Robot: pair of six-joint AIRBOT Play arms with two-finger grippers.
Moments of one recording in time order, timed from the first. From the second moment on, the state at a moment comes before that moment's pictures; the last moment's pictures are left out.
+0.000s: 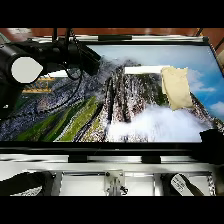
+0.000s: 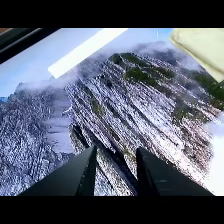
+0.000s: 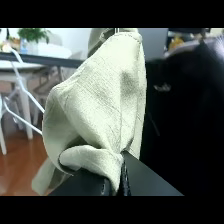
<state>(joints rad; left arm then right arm) -0.62 -1.32 1.73 1.55 -0.89 -1.41 -0.70 -1.07 1.78 0.52 -0.90 -0.90</state>
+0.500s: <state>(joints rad) -0.62 -1.32 1.73 1.55 -0.91 -1.41 -0.83 -1.07 1.78 0.68 -0.96 -0.99</state>
